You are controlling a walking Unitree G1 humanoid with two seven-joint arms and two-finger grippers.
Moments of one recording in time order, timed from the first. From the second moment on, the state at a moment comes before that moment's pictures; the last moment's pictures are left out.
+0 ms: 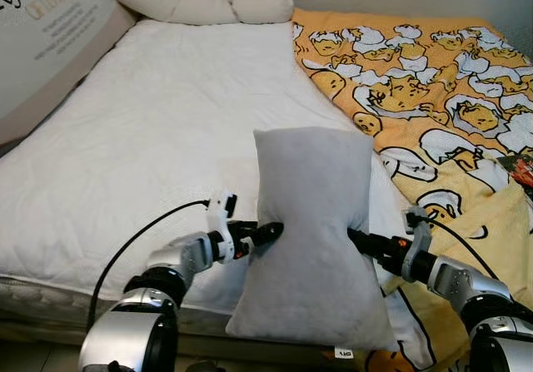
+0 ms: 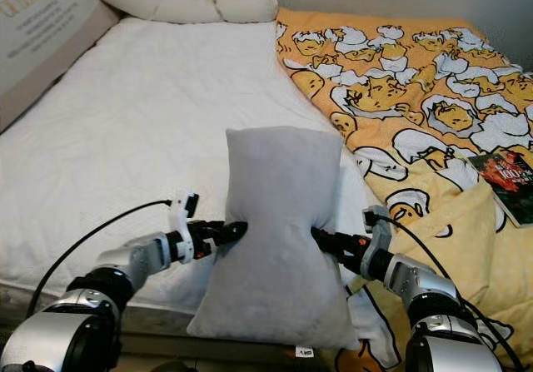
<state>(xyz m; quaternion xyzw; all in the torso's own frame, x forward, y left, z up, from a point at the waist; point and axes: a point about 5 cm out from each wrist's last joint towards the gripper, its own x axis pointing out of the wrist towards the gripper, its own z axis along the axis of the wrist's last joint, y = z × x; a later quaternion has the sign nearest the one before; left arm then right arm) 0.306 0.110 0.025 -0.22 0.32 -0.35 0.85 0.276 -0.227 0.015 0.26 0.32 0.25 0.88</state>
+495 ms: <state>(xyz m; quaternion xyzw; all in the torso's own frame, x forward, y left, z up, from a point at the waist) 0.304 0.103 0.024 -0.23 0.31 -0.37 0.84 0.282 -0.203 0.011 0.25 0.31 0.26 0.88</state>
